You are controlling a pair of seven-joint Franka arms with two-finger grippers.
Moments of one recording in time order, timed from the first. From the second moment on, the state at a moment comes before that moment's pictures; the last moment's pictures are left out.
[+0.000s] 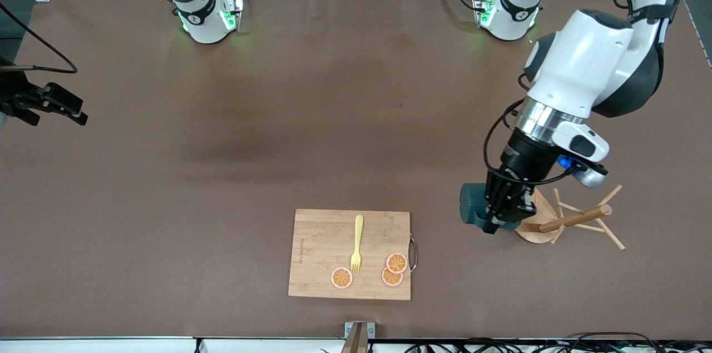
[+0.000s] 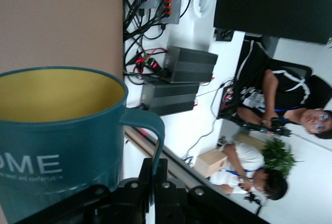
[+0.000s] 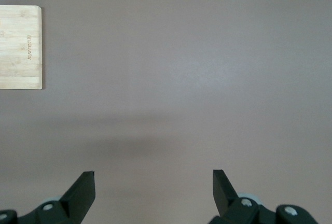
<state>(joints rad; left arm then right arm) 0.09 0.32 -0.47 -1.73 0.16 2.89 -1.98 -0.06 -0.02 0.00 -1.66 0.02 1.72 -0.04</state>
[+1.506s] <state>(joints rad) 0.67 0.40 -0.97 -1.89 0.12 2.72 -1.71 -0.05 -0.02 0.00 -1.65 0.02 1.72 -0.04</state>
